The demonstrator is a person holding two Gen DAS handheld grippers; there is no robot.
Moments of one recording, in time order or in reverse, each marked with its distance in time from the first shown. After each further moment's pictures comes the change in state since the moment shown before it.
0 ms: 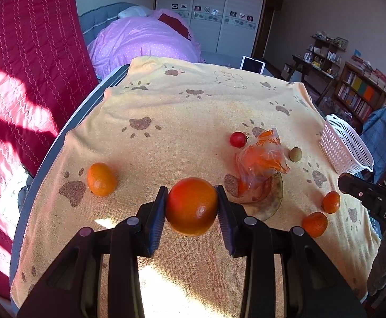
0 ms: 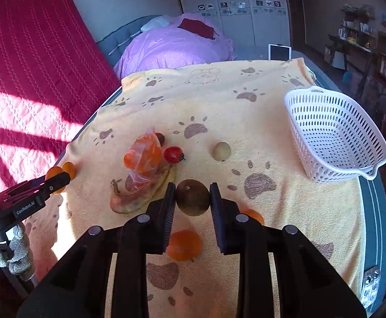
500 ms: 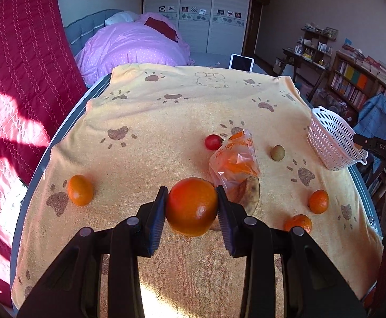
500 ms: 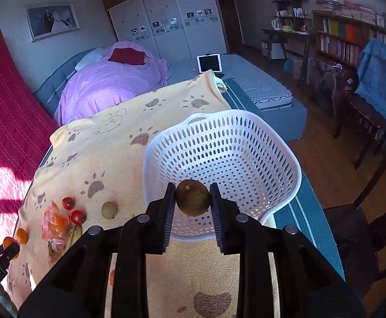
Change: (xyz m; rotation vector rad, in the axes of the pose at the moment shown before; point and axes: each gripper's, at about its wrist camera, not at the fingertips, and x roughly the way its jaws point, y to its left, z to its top) left arm 0.003 -0.044 0.008 0.070 -0.001 -0.007; right arm 0.002 -0.132 0.040 0.217 -0.081 -0.220
